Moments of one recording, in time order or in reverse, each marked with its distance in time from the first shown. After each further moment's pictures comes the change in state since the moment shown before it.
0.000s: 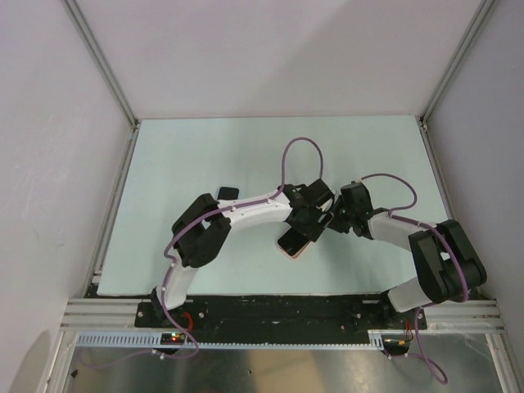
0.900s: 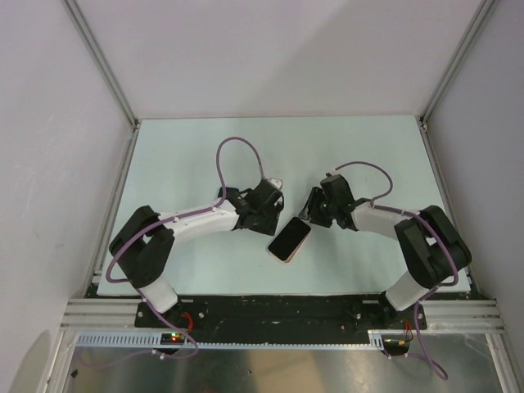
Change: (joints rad) left arm 0.162 -0.440 -0.542 0.185 -0.088 -0.169; right arm 0.129 0.130 0.155 0.021 -0.034 -0.074
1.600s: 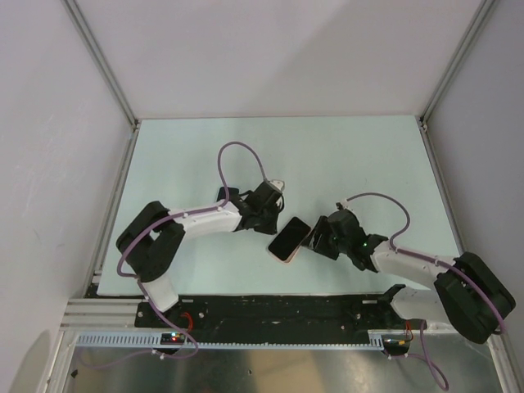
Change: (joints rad) left arm 0.022 0.059 -0.036 0.175 0.126 -0.045; right arm 0.146 -0.391 -0.343 -0.024 0.070 0.192
